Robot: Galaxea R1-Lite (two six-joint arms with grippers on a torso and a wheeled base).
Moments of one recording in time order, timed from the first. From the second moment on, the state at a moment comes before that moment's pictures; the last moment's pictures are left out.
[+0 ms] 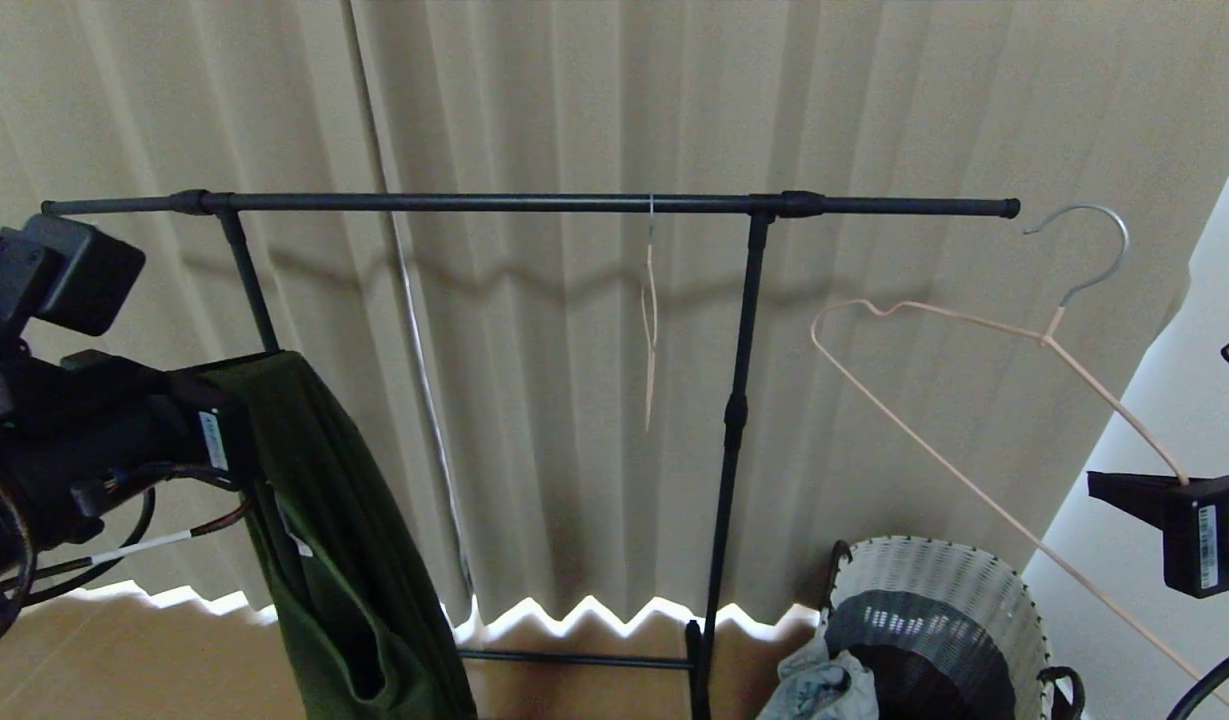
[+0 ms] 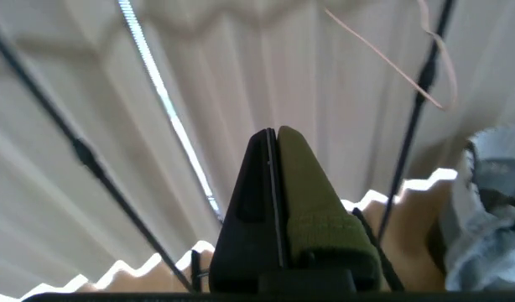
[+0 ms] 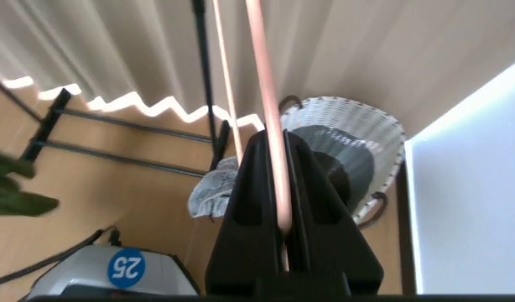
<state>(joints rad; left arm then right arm) -0.25 1.27 -0.61 -0.52 -0.01 0.16 0.29 1.13 -0.72 0.12 -0.20 0.07</state>
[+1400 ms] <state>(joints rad) -0.31 1.38 -0.62 -0.61 0.00 0.16 0.40 1.12 -0.69 -0.10 -0.13 0.07</state>
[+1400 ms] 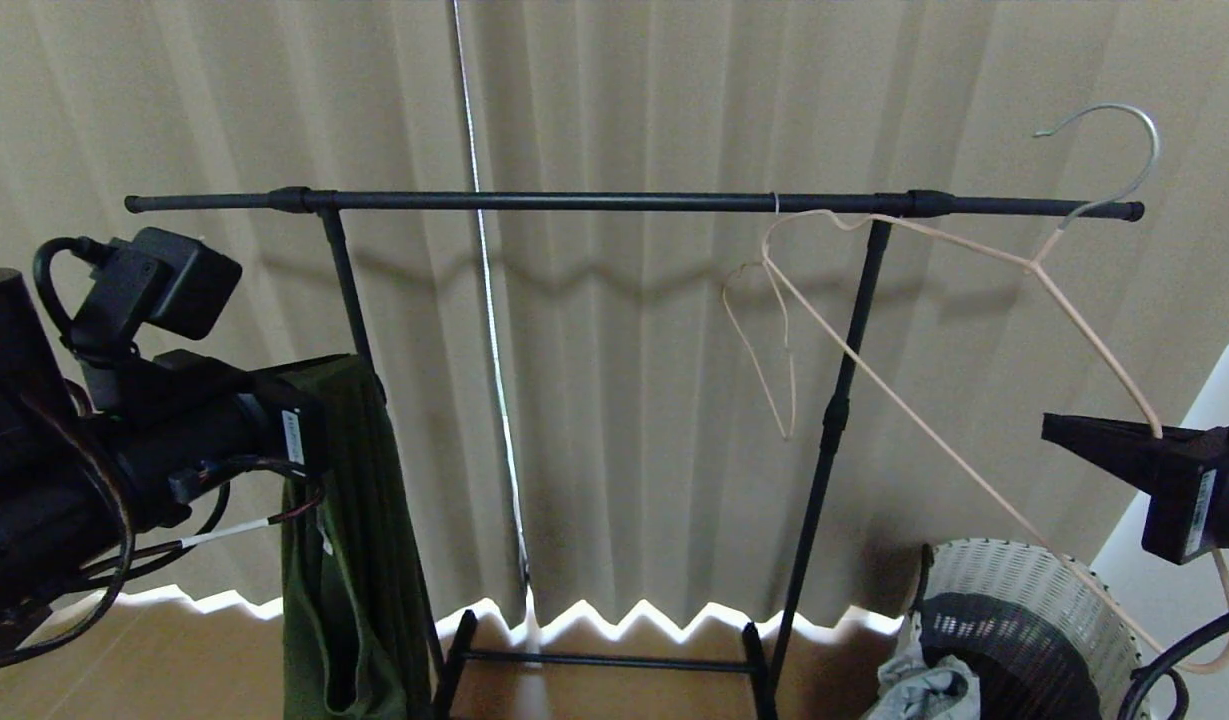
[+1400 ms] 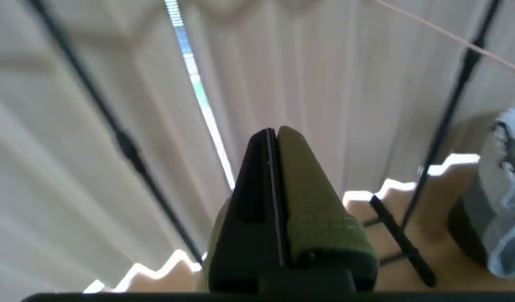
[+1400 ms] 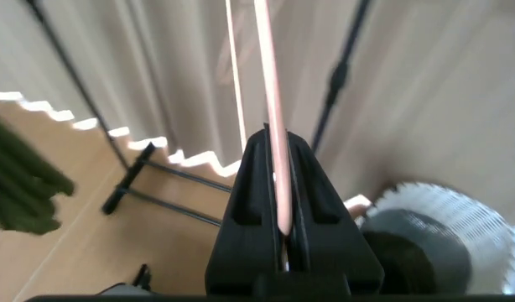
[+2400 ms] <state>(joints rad) -0.56 1.72 -1.26 -0.10 0.43 -0.04 0.72 1.17 -0.60 -0.11 0.14 0.14</state>
